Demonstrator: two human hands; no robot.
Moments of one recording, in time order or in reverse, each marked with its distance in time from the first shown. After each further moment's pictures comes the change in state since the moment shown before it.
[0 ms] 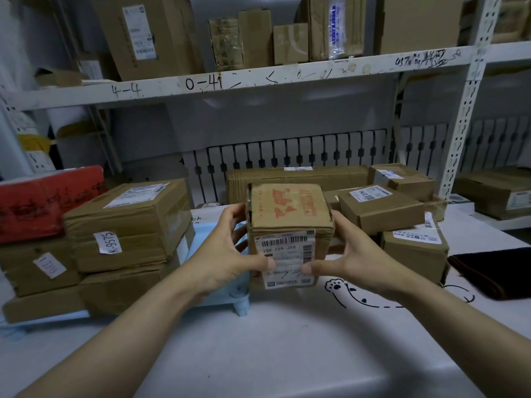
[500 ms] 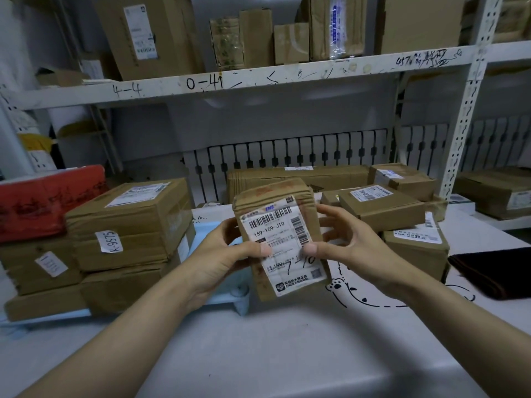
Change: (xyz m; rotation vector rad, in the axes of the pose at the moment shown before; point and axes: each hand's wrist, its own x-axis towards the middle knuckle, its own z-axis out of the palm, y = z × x) left_hand -0.001 -0.006 0.000 -0.262 0.040 -0.159; right_hand 0.001 -0.009 -0.003 0.118 0.085 0.106
